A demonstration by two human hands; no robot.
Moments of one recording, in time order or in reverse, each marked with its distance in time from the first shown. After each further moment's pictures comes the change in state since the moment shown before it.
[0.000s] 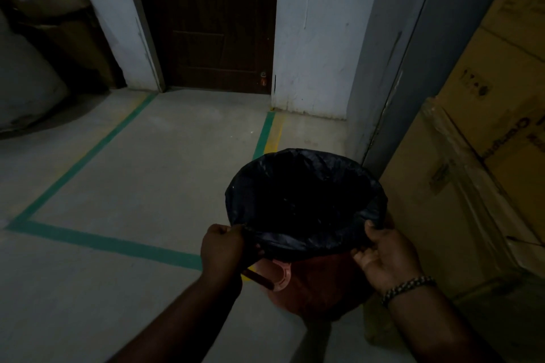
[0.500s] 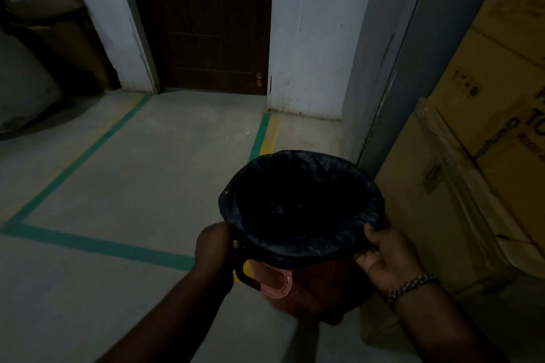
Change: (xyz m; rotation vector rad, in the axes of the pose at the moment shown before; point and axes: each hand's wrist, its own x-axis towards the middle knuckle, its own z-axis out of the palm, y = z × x) left_hand 0.021 -0.006 -0.001 -0.071 -0.164 -0.090; right_hand 0.010 -0.009 -0.016 -0.090 -0.016 0.041
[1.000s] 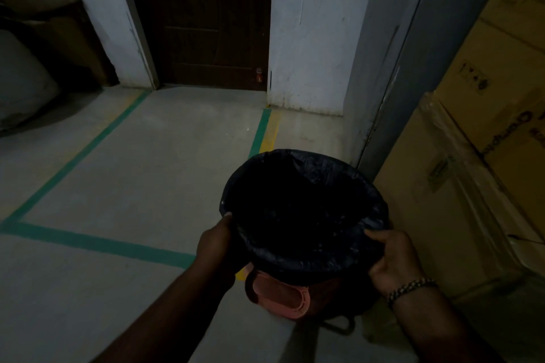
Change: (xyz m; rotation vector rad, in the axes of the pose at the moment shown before) left_hand 0.004 0.003 -0.001 0.297 -0.085 0.073; right_hand 0.013 0.009 -0.010 -0.063 0.029 -0.018
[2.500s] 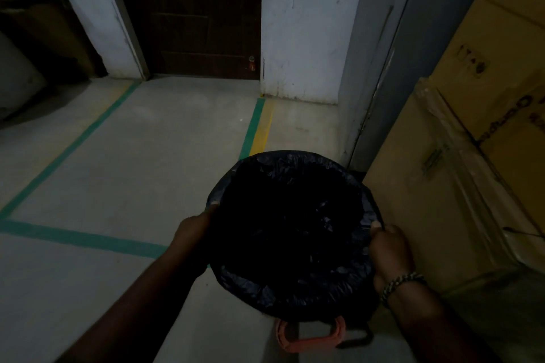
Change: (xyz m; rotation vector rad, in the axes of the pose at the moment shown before) left_hand 0.049 -0.005 -0.018 -0.039 0.069 -0.129; right_hand 0.091 0.027 -0.052 -0.707 0.323 -0.313
